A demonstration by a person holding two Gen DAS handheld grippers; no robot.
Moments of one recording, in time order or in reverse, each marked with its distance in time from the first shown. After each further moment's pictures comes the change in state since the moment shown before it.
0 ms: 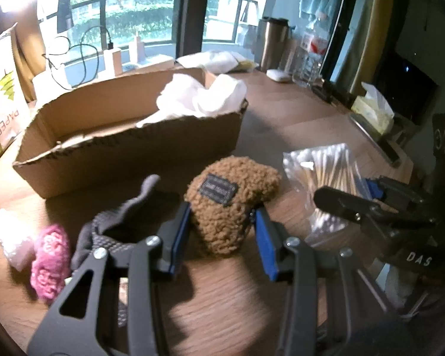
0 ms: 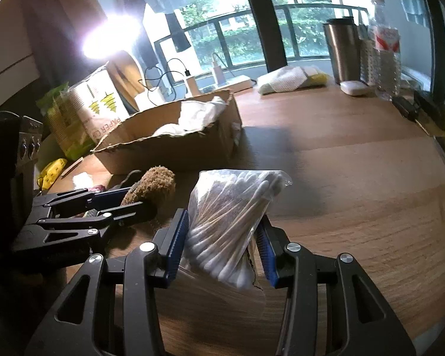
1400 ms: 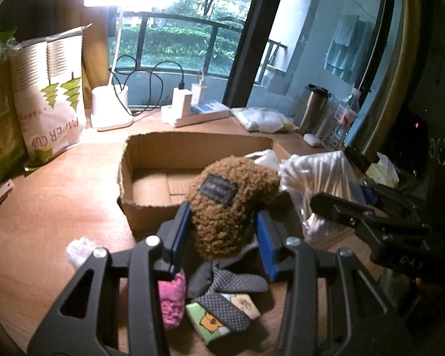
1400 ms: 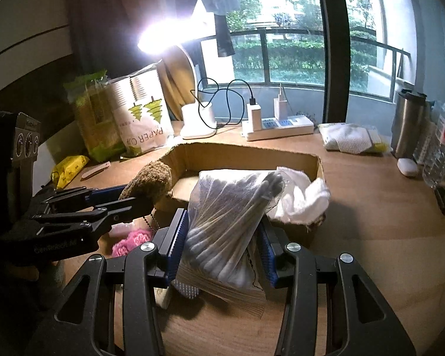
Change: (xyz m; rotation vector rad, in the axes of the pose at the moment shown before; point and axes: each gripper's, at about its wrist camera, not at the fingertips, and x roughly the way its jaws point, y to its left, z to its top) left arm -0.068 0.109 0.025 -0.158 -0.178 0.017; right arm 0.031 0.104 0.080 -0.213 -0.023 0.049
